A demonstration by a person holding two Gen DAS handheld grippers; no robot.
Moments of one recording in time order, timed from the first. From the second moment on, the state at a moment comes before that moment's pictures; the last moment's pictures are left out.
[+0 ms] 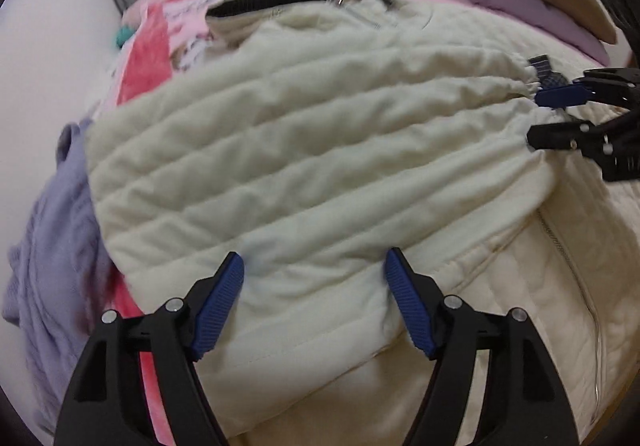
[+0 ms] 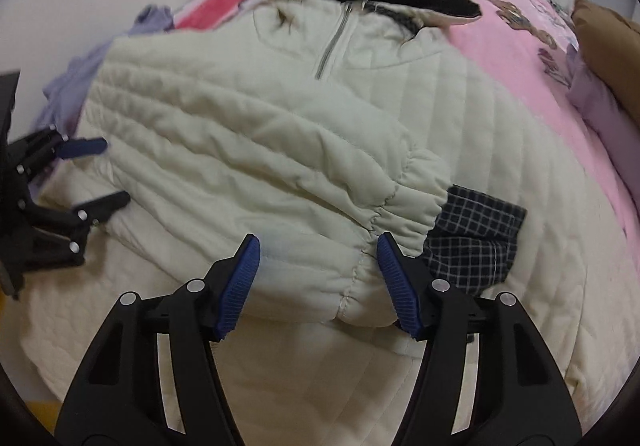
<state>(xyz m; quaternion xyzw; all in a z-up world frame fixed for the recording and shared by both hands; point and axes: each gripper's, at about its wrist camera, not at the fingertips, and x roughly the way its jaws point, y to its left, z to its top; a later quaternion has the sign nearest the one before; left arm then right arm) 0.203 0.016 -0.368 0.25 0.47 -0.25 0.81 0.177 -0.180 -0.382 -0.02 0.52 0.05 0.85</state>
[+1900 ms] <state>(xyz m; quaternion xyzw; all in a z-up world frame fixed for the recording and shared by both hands) 0.454 -0.010 -0.273 -0.16 0.52 -0.29 0.79 0.330 -0.357 -0.264 0.27 0.39 0.16 0.87</state>
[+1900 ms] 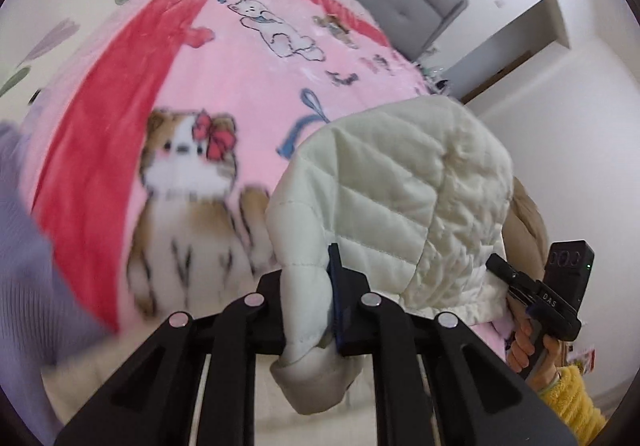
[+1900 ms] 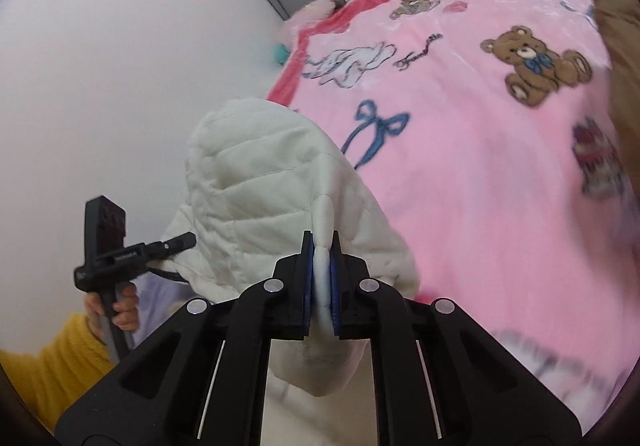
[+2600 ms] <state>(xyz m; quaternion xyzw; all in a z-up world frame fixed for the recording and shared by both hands) 0.238 0.026 -0.347 -0.09 0.48 -0.26 0.83 0.139 -0.298 -0.361 0.21 0.44 0.09 0.87</state>
